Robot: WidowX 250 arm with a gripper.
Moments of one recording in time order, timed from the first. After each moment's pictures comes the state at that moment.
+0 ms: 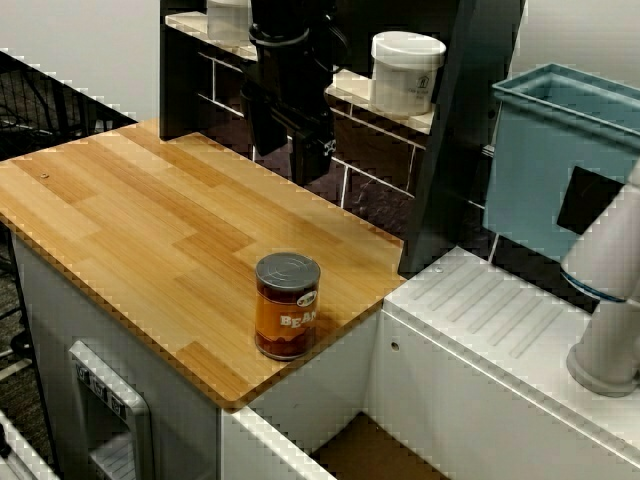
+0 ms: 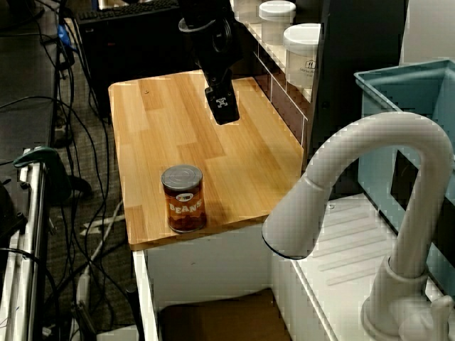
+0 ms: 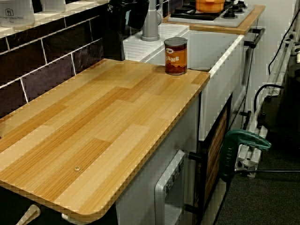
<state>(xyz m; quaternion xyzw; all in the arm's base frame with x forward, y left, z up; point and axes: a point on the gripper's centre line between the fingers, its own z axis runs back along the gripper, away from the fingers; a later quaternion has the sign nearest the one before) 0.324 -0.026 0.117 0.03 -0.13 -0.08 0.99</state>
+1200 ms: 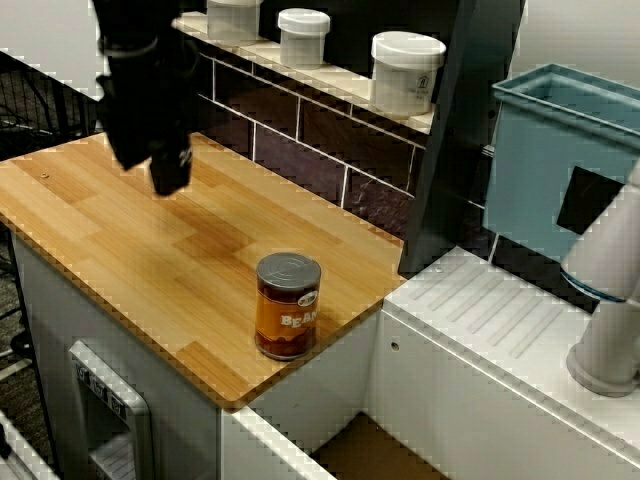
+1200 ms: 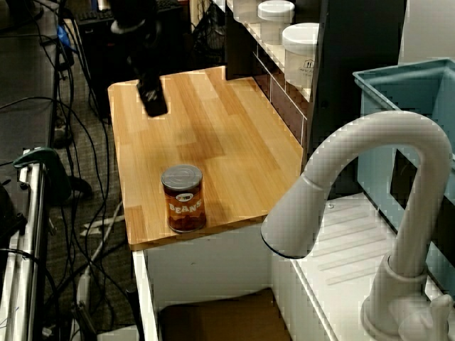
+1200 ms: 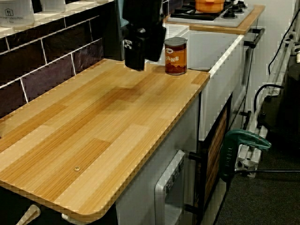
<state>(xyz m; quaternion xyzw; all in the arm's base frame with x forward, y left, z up) 0.249 0.056 0.089 0.04 -0.09 -0.02 1.00</state>
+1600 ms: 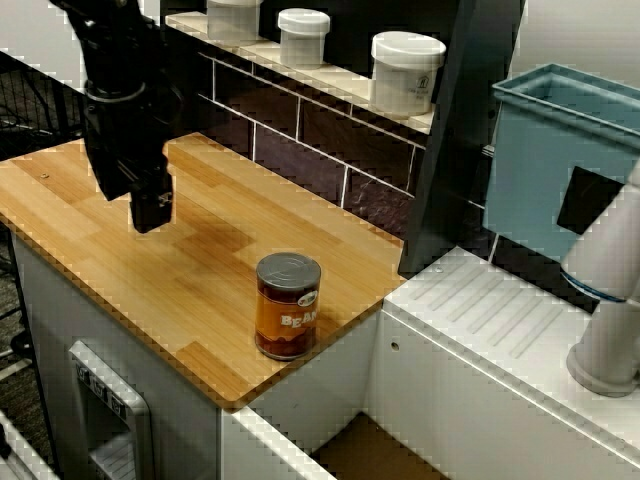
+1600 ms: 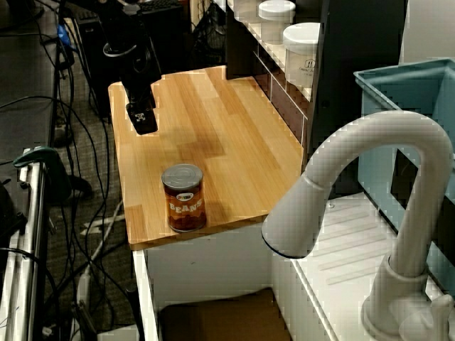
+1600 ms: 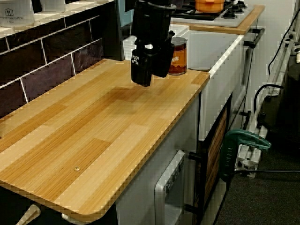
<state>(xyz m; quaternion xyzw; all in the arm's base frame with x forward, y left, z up) 0.238 0.059 0.069 0.05 -0.08 -0.05 0.99</state>
